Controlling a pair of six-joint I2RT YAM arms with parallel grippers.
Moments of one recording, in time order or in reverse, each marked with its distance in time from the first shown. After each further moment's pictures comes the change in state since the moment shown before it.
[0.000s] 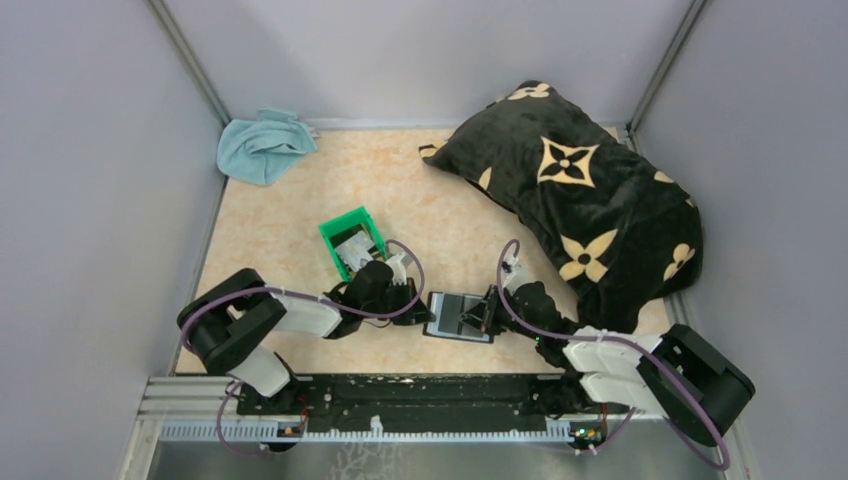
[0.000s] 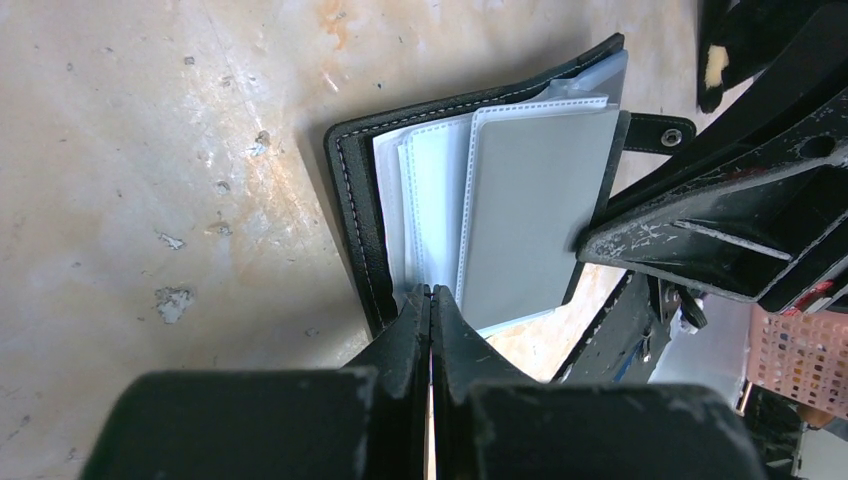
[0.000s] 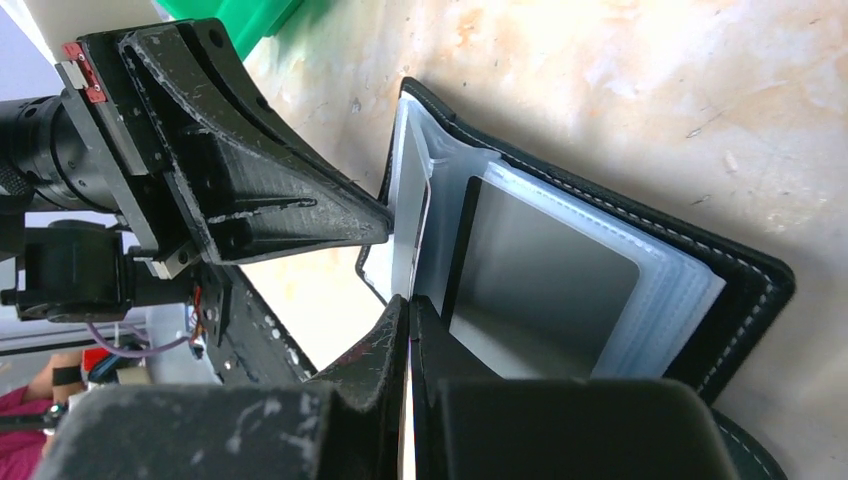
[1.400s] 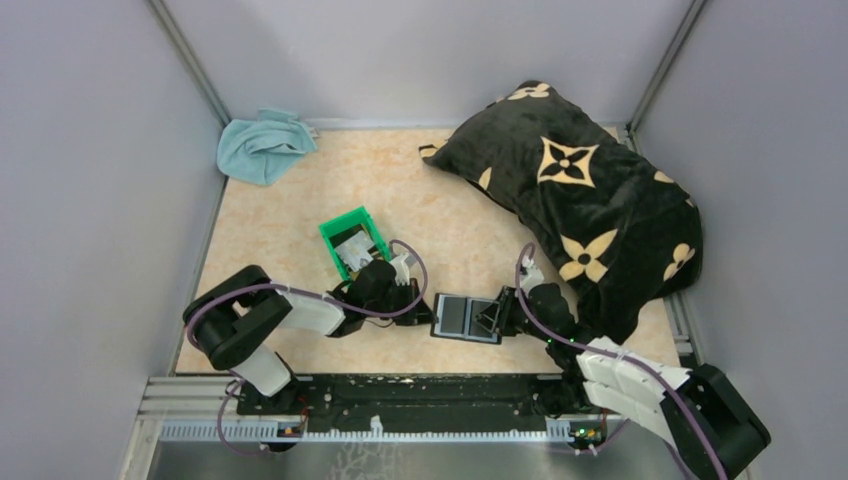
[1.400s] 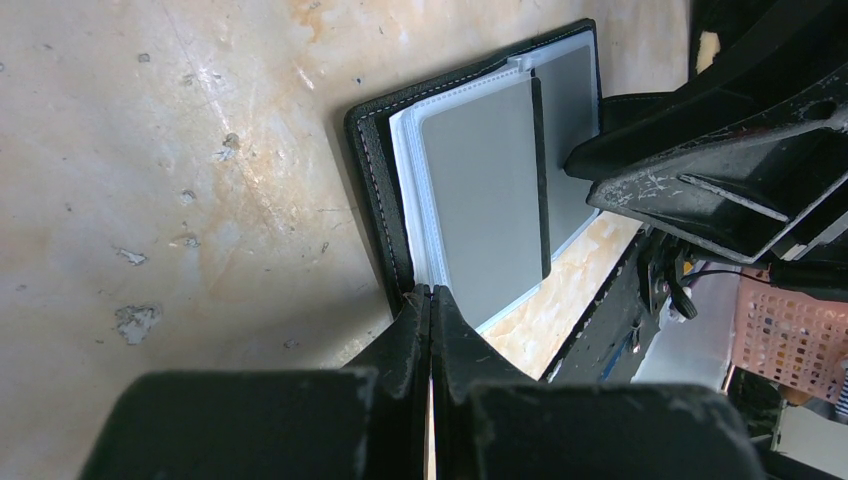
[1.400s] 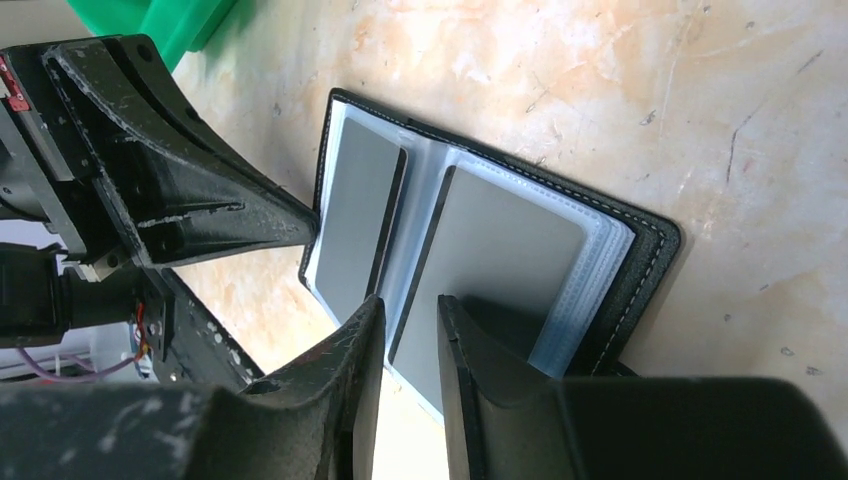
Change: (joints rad) left arm 0.000 0.035 0.019 0.013 0.038 -0.014; right arm -0.124 -0.256 -0.033 -0.302 -0.004 -0.095
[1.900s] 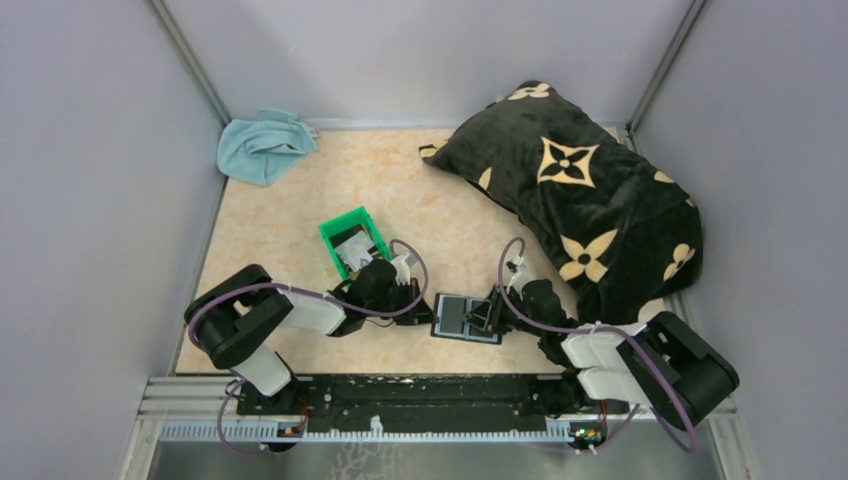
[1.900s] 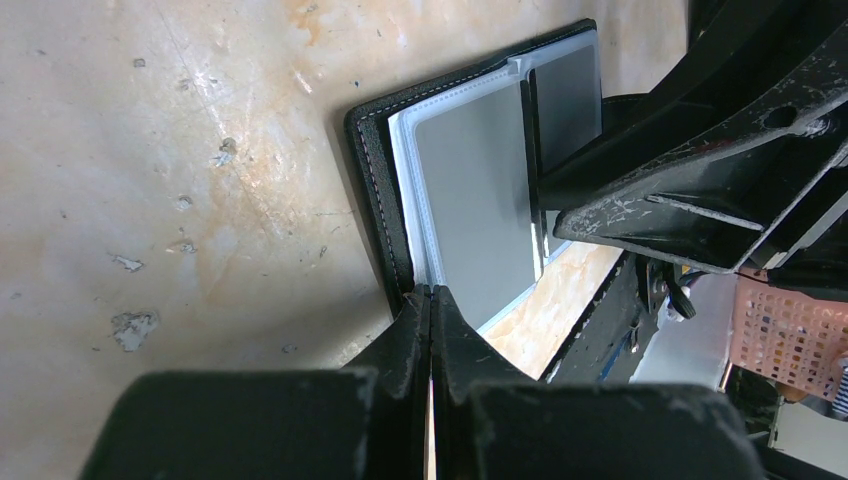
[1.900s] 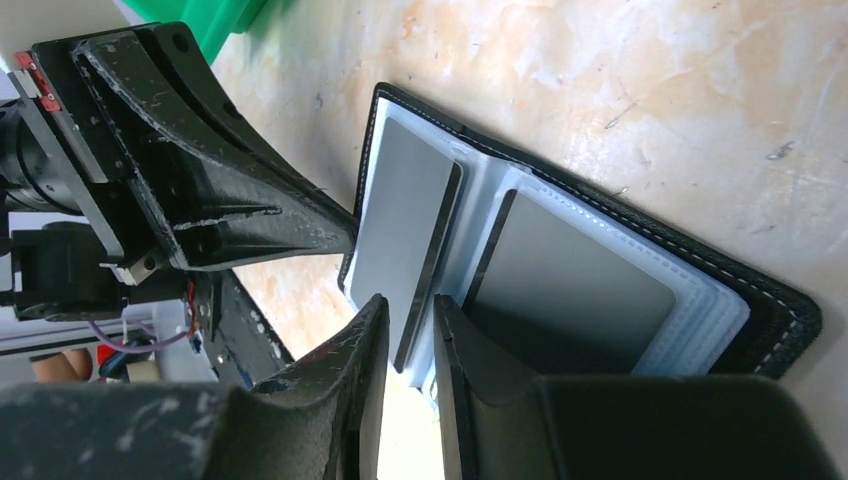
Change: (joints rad) left arm 0.000 0.008 0.006 0.001 0.007 0.000; right arm -0.003 0.332 0.000 0.366 -0.117 0.061
